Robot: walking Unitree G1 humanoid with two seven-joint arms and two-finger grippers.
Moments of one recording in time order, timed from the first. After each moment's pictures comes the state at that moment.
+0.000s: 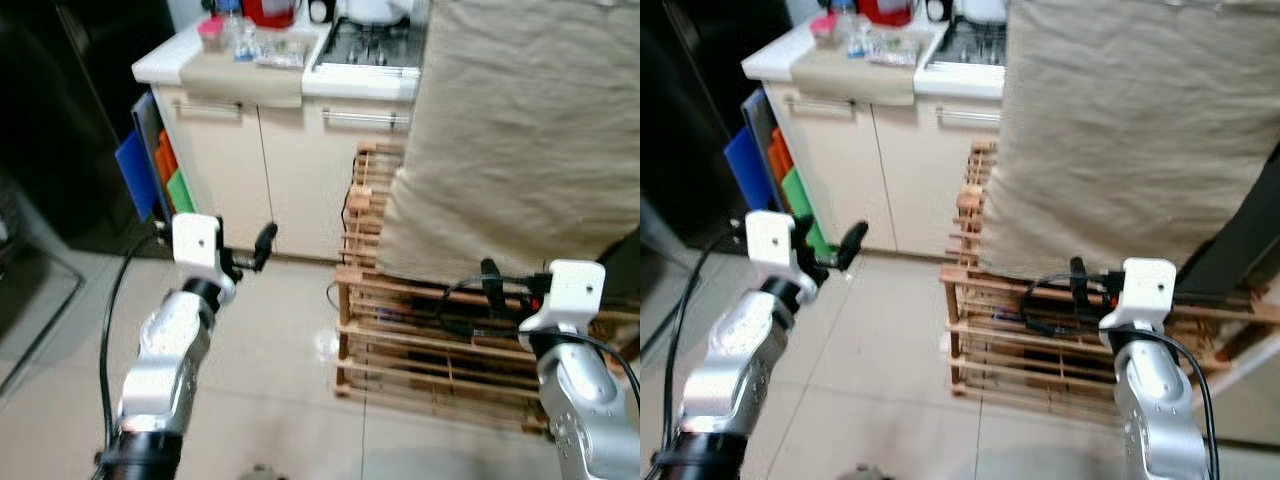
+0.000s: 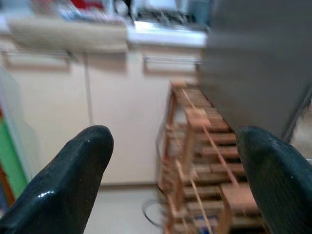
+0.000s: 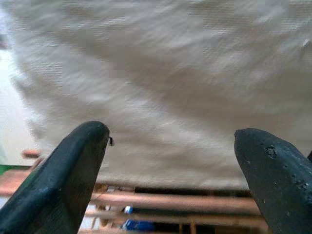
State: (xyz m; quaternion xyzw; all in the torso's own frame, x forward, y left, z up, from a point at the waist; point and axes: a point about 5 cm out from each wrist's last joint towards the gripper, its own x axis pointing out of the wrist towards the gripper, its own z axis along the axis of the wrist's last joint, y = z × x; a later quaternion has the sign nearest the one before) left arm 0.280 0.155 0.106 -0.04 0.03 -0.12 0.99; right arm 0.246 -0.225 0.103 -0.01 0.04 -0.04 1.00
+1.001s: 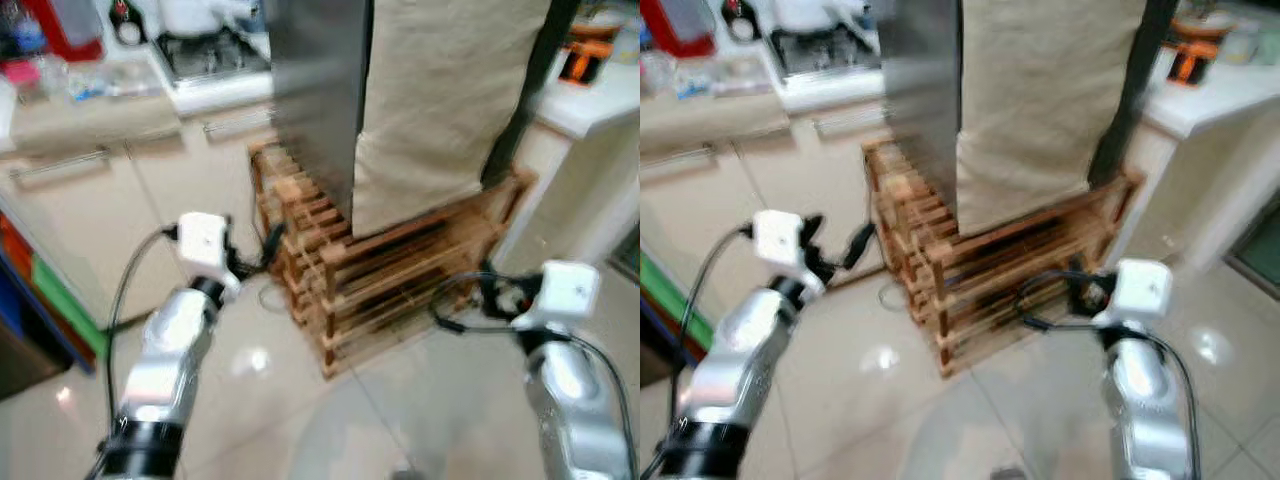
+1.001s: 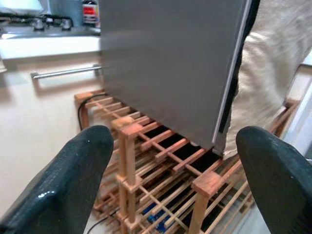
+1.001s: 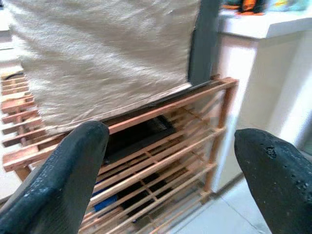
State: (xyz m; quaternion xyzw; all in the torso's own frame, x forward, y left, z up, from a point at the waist) left arm 0.298 0.166 0.120 -0.03 -0.01 -0.13 0.99; right arm 0.253 -0.216 0.100 0.00 0.03 -0.04 1.00
